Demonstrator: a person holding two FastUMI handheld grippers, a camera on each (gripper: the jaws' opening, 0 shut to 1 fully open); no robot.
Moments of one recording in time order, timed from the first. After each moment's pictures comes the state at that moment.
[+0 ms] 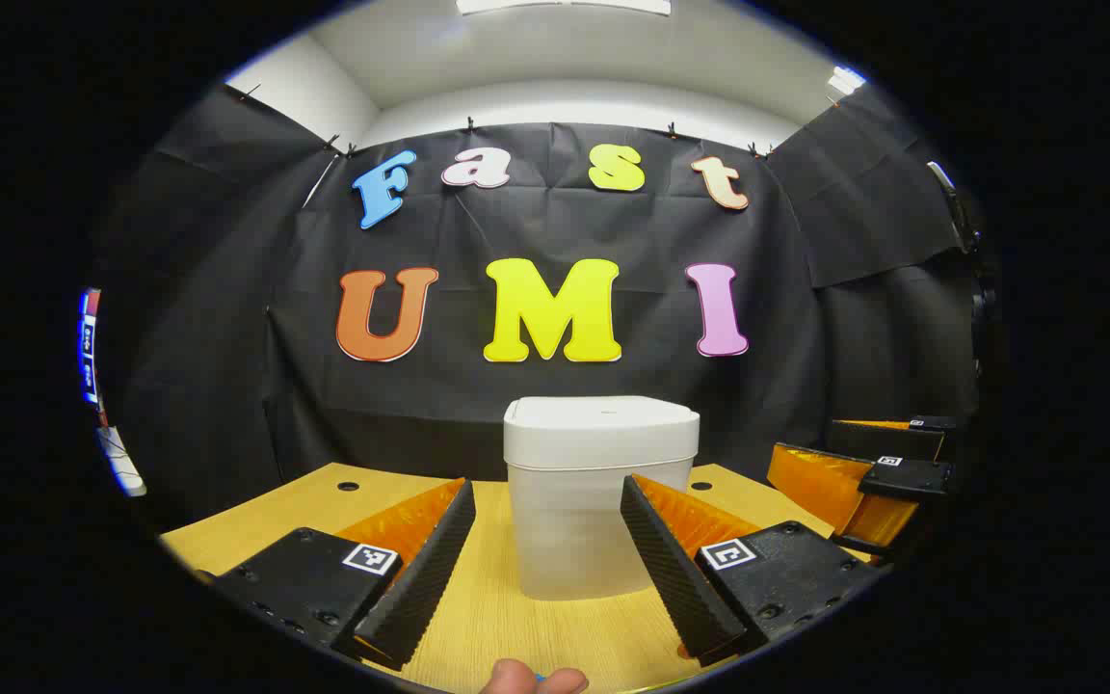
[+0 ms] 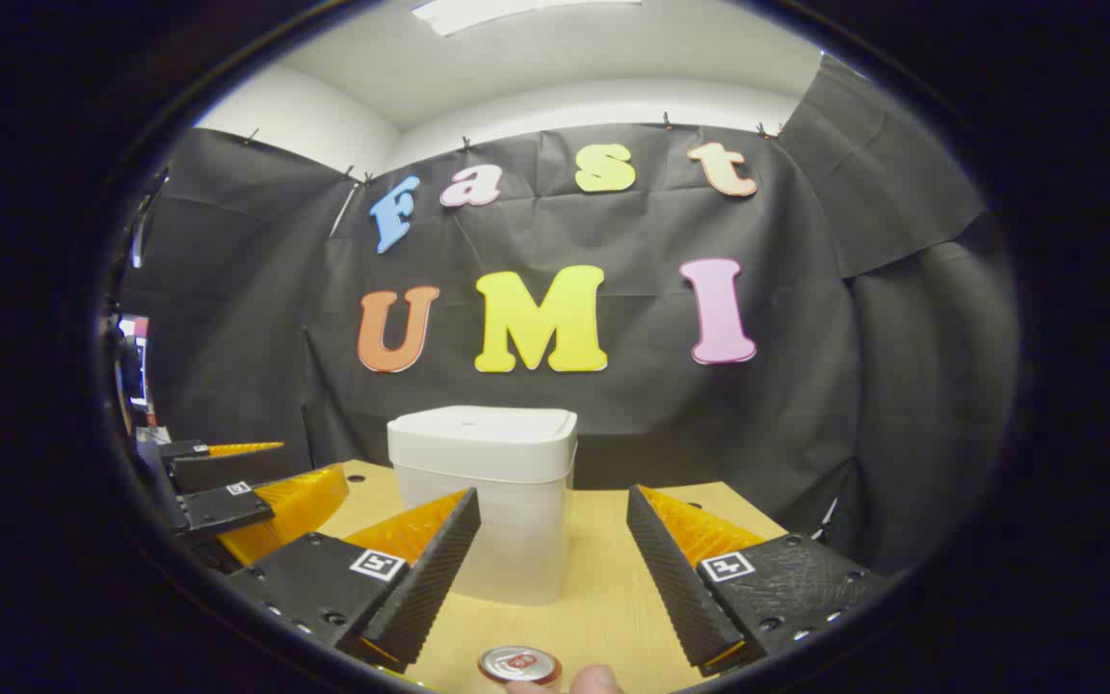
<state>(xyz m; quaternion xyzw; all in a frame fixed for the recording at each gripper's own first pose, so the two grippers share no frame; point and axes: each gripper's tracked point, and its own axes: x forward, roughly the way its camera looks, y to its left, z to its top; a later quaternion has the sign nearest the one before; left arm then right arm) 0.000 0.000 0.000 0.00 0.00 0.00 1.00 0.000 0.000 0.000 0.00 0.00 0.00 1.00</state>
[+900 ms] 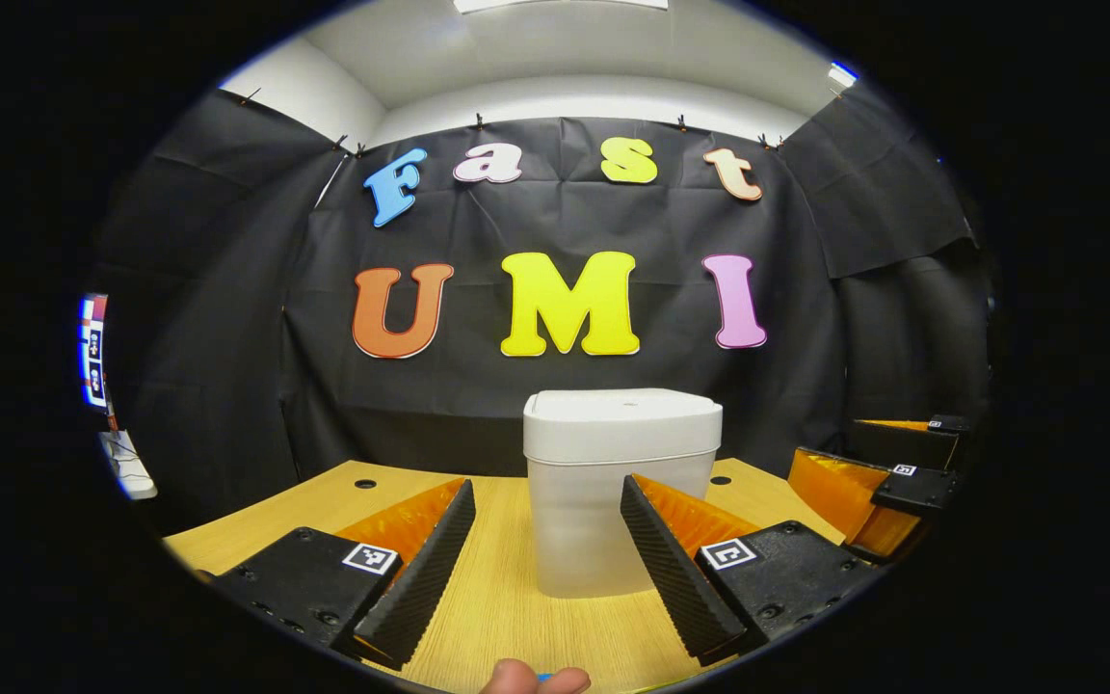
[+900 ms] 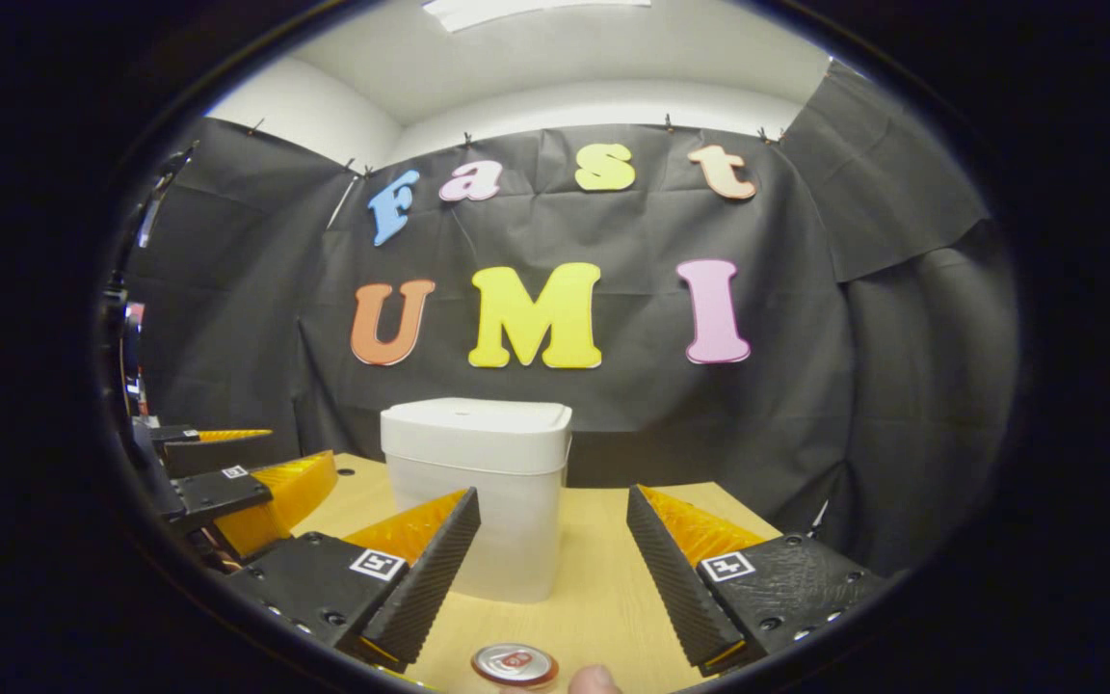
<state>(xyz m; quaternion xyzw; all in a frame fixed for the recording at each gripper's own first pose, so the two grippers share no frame) 0.002 0.009 -0.006 0.00 0.01 0.02 1.00 0.001 0.000 -0.010 -0.01 0.00 -0.01 1.00</state>
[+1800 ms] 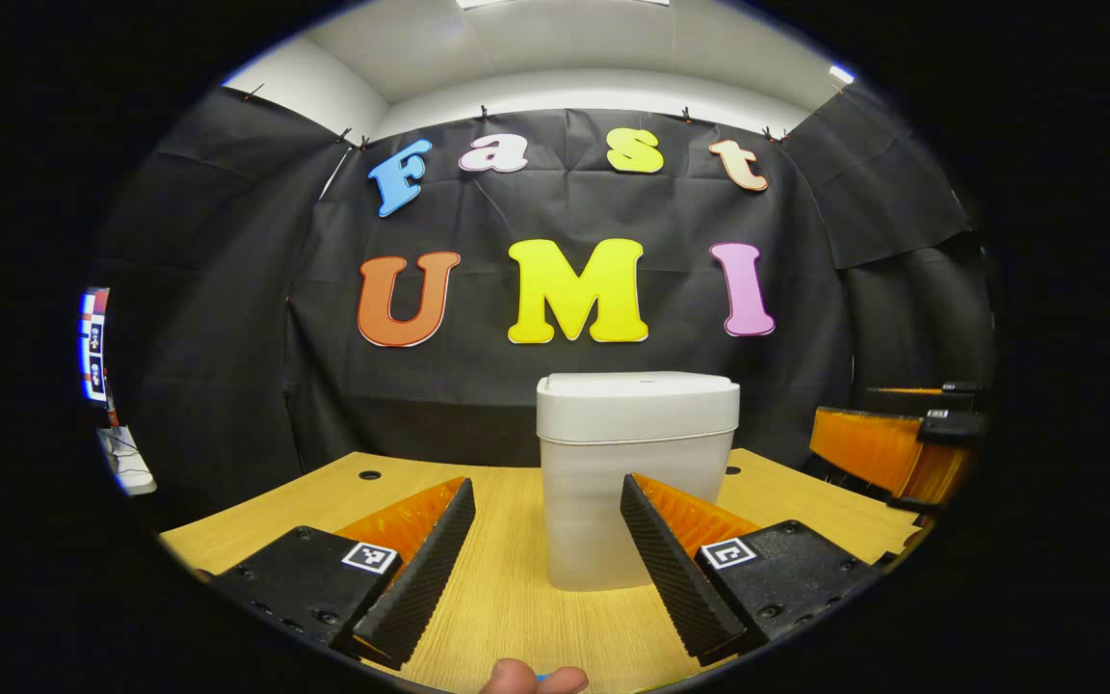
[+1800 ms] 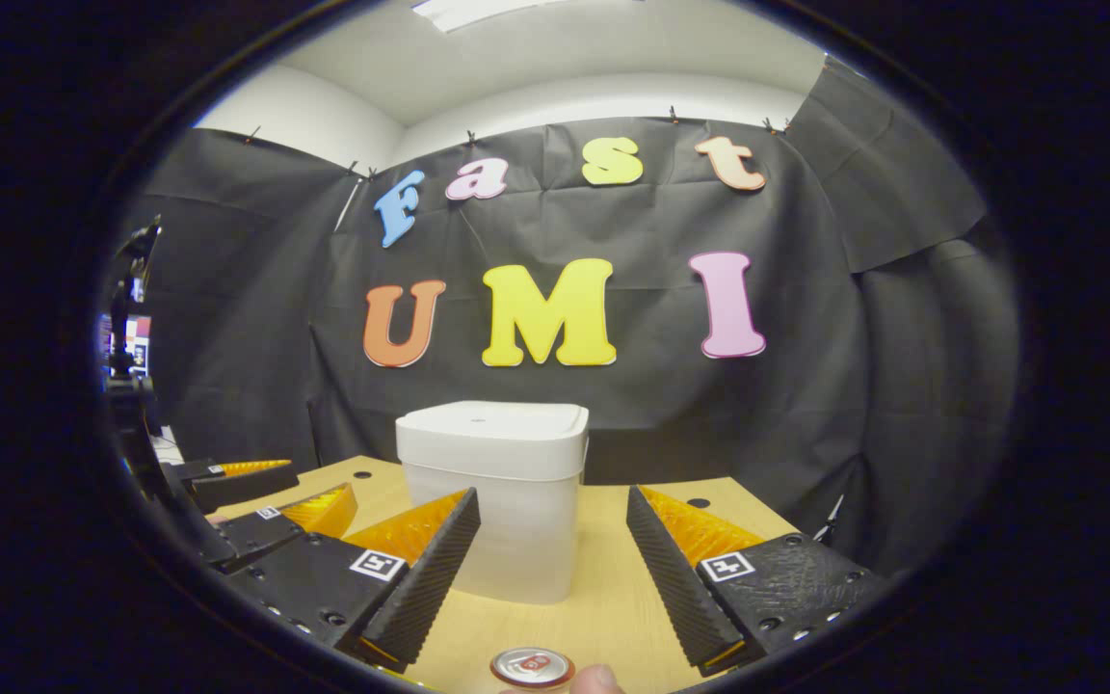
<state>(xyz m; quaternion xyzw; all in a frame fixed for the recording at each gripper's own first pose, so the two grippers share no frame) 0.005 0.026 -0.028 0.00 0.02 0.03 1.00 0.008 0.016 0.006 0.00 0.01 0.02 1.00</state>
